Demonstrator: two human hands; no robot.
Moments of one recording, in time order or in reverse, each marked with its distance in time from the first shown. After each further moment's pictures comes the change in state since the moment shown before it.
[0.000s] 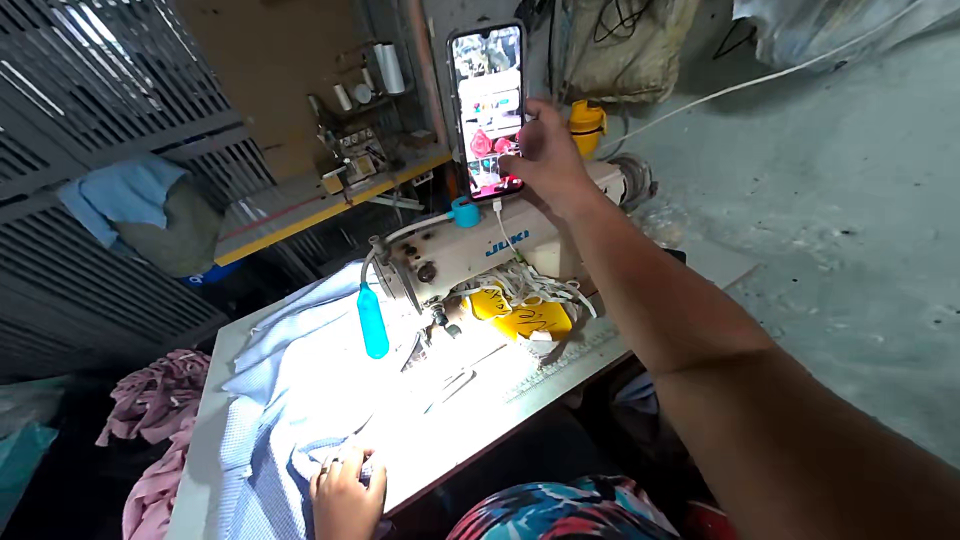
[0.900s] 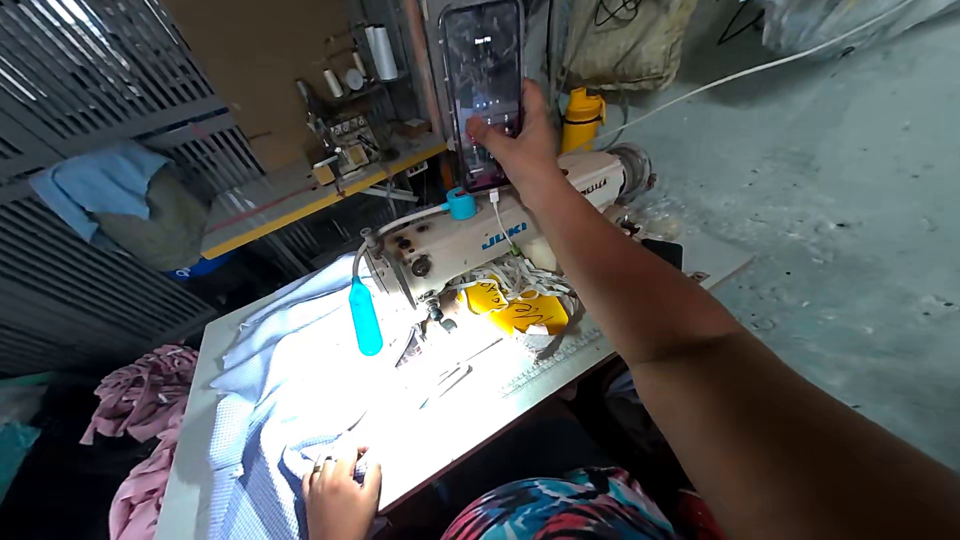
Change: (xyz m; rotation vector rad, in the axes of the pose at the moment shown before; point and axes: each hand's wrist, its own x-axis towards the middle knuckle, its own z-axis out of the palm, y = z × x) left_hand 0.000 -0.001 0.002 -0.006 0.011 -0.008; right_hand 0.011 -0.003 0.037 0.135 0.181 0.005
